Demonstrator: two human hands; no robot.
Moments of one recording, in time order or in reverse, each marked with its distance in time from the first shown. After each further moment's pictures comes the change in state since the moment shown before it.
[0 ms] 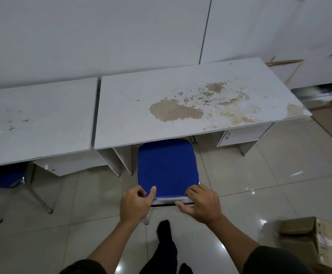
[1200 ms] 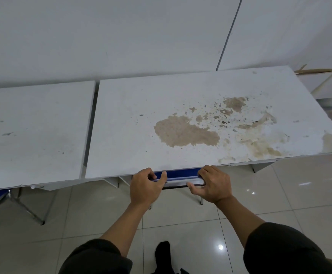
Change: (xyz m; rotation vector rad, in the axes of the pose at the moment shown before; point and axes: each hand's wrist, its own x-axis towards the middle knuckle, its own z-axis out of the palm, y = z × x) left_hand 0.225 0.068 0.044 -0.093 0.080 0.043; right_hand 0.216 0.126 0.080 0.013 0.029 0.014
